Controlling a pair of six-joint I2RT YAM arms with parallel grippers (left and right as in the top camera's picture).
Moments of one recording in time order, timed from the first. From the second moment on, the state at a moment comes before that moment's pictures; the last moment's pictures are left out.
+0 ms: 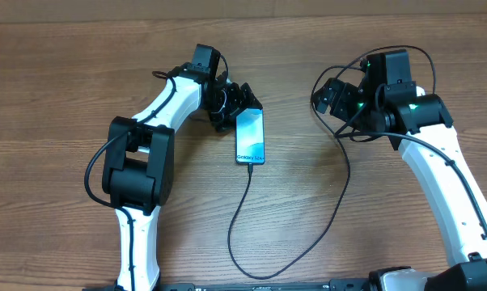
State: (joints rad) left arm -0.27 2.28 1.68 -0.69 0.64 -0.71; right arm 0.16 1.50 1.32 -0.83 -0.19 0.57
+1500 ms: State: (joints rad) left arm -0.25 1.74 1.85 -1.14 -0.08 -0.31; right arm 0.16 1.50 1.32 -0.84 -0.18 0.57
